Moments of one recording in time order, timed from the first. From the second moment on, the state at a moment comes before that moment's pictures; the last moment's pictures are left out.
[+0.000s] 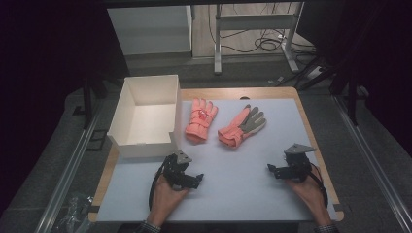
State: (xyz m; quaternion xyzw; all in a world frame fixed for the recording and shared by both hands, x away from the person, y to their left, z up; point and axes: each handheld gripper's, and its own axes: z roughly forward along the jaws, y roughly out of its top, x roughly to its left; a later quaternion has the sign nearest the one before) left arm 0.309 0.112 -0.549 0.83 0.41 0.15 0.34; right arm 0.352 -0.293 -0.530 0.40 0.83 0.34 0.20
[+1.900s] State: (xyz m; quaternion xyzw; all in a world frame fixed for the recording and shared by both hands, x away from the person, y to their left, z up) left arm 0.309 0.112 -0.549 0.83 0.41 0.15 0.34; right arm 0.456 -0.209 -0.482 0.42 0.81 0.36 0.19
